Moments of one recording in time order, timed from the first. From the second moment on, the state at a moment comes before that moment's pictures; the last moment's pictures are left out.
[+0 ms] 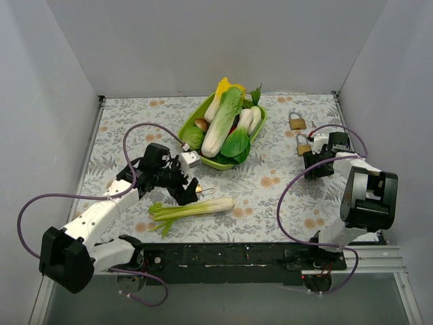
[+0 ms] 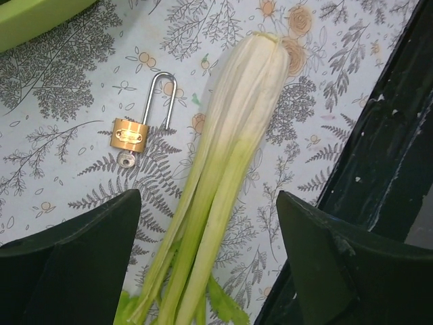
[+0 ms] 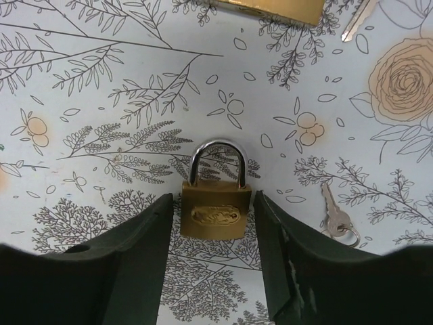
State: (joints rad) left arm -0.48 1.12 0.83 -0.58 0.57 0.28; right arm -0.18 1.60 0.86 -0.37 -0.24 -0.38
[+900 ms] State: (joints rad) left arm -0.49 1.36 0.70 -0.24 0.46 0.53; right arm -0.17 1.42 1.00 -0.50 -0.36 -0.39
